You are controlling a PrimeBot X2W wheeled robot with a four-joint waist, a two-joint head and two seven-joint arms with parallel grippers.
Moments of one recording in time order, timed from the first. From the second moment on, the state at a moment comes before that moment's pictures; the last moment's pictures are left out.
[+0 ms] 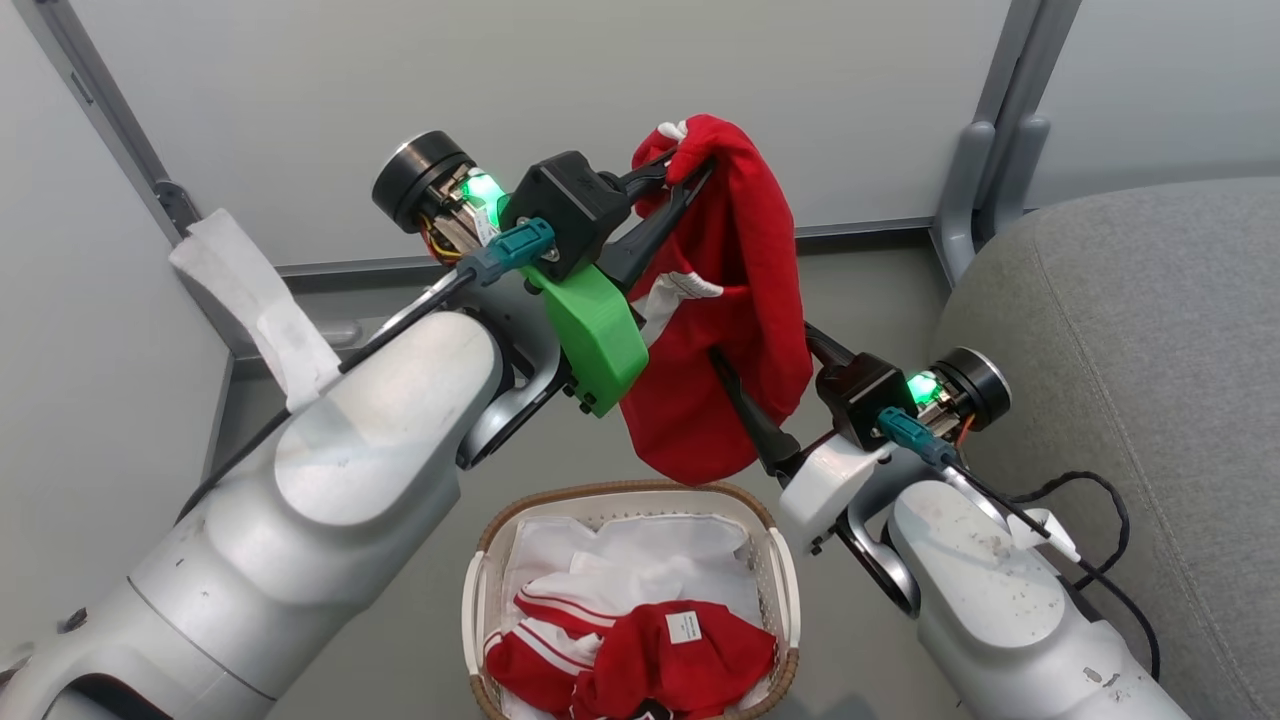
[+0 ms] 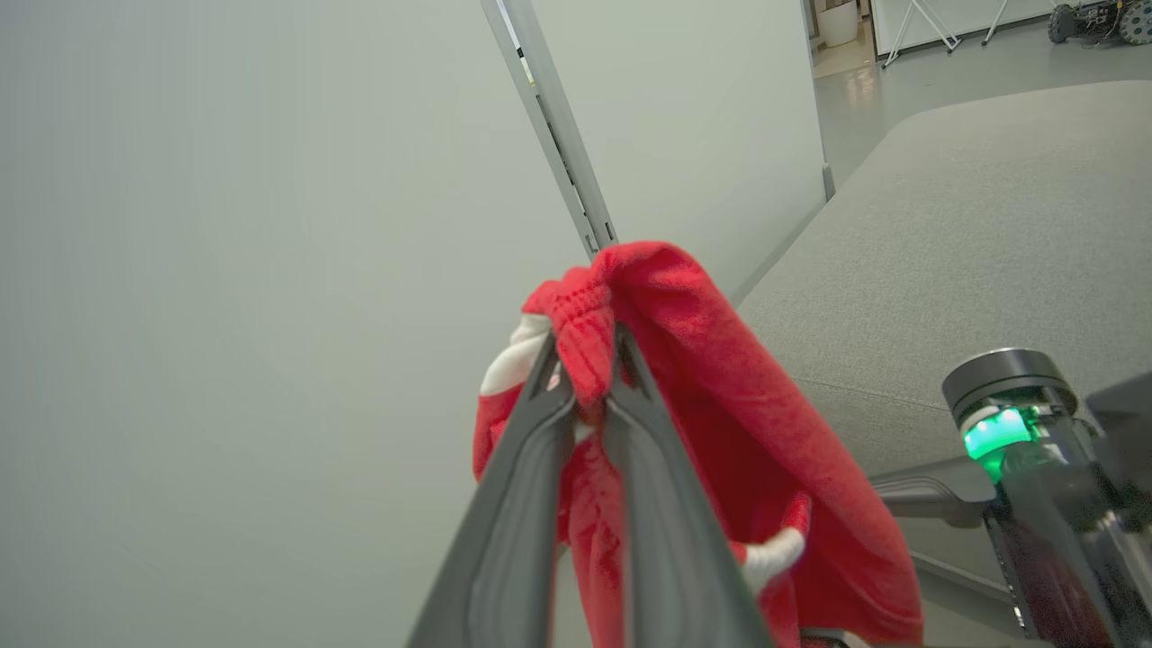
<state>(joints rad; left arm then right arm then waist) -0.96 0.26 -0.95 0.36 -0.56 -0.13 -0.05 -0.55 -0.05 0.46 0.56 0.09 0.13 -0.26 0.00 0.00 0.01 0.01</state>
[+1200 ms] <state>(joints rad) -0.63 0.24 -0.93 0.50 -0.64 -0.04 -0.25 -0.56 -0.11 0.28 0.54 0.12 0.13 -0.26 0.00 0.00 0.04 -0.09</state>
